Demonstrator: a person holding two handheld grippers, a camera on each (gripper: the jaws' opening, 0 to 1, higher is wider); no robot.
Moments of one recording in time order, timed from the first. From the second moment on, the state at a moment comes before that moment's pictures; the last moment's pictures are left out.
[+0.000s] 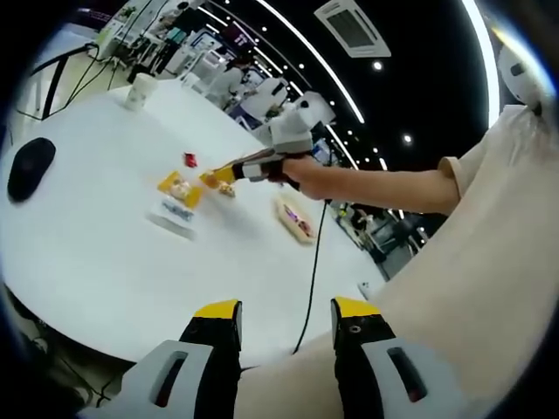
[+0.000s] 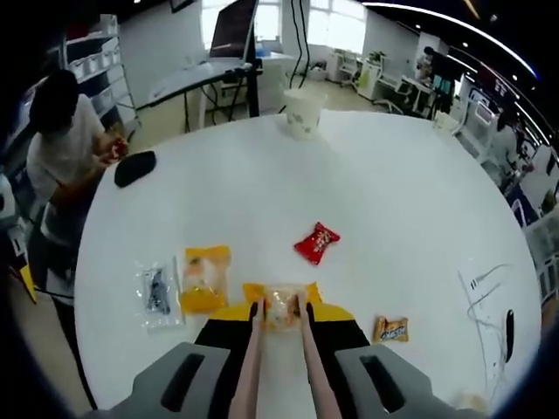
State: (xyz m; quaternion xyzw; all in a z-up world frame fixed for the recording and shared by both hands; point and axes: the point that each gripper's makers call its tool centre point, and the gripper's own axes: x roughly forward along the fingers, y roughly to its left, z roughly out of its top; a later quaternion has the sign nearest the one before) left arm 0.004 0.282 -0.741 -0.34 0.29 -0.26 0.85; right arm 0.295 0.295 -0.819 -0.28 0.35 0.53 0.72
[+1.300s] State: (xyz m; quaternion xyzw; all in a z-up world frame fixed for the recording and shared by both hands) left arm 0.005 0.242 -0.733 -0.31 0.29 -0.32 0.85; right arm 0.311 0.220 -0.751 -0.25 0.30 0.48 0.78
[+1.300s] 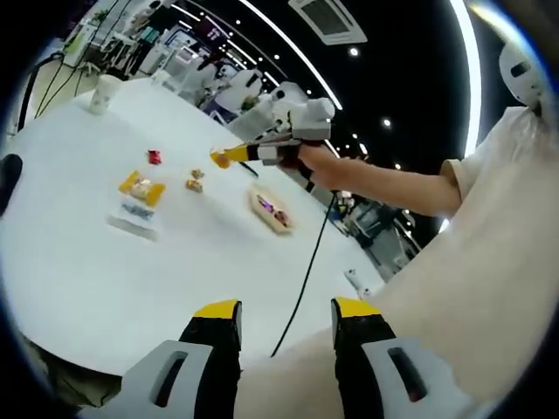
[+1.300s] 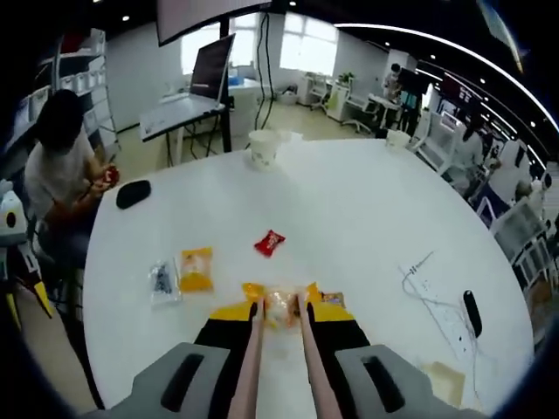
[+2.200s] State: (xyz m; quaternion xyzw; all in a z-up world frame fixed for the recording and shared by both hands) left arm 0.016 0.214 -0.726 -0.29 0.29 -0.36 0.84; right arm 0.310 0.156 -0.720 -0.23 0.30 0.43 0.82
